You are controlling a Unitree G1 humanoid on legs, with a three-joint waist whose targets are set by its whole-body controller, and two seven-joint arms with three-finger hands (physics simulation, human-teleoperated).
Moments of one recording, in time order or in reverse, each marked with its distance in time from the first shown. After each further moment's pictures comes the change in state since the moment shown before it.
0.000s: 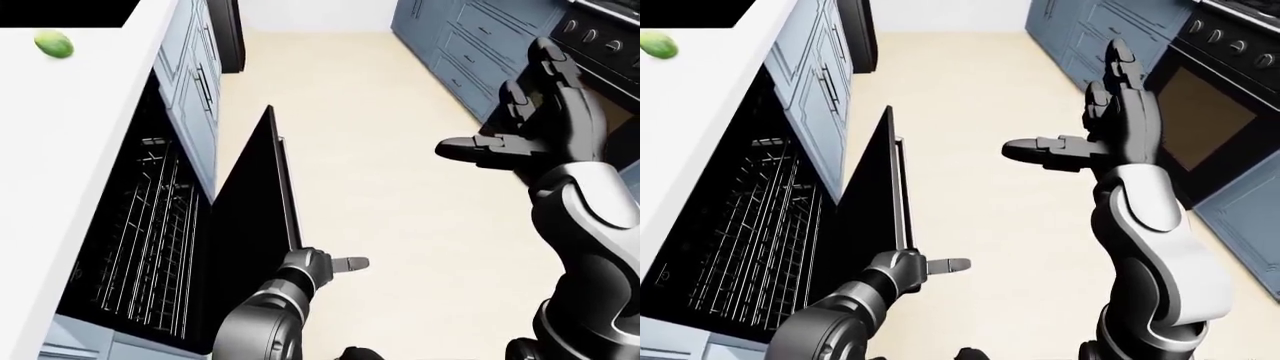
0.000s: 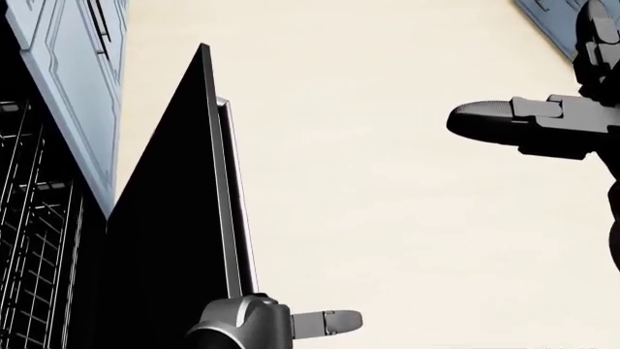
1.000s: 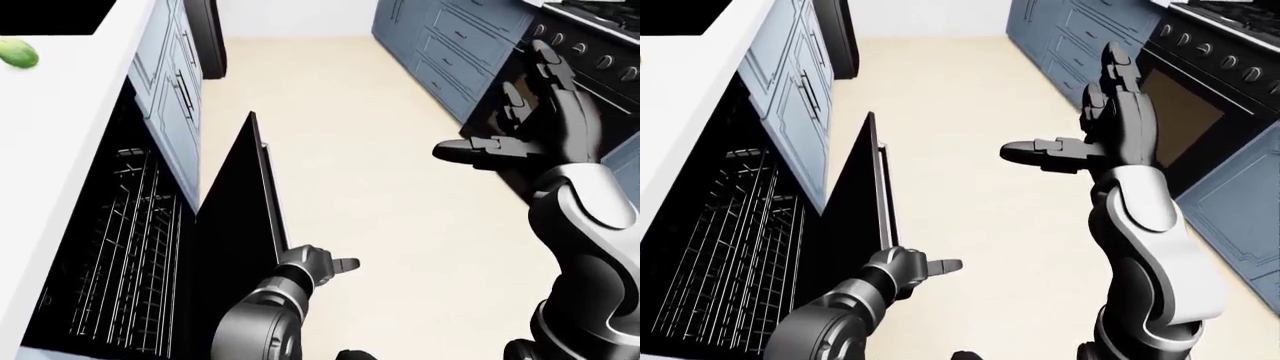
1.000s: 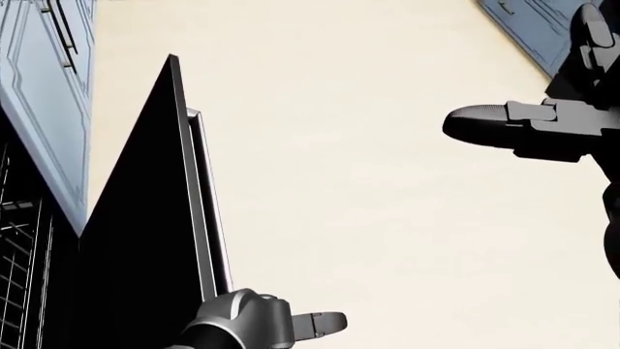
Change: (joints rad) left arm -0.014 0.005 0.030 -0.001 -0.095 0.060 0.265; right arm 0.005 0.010 0.008 0.004 -0.019 -0.004 0.015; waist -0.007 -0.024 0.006
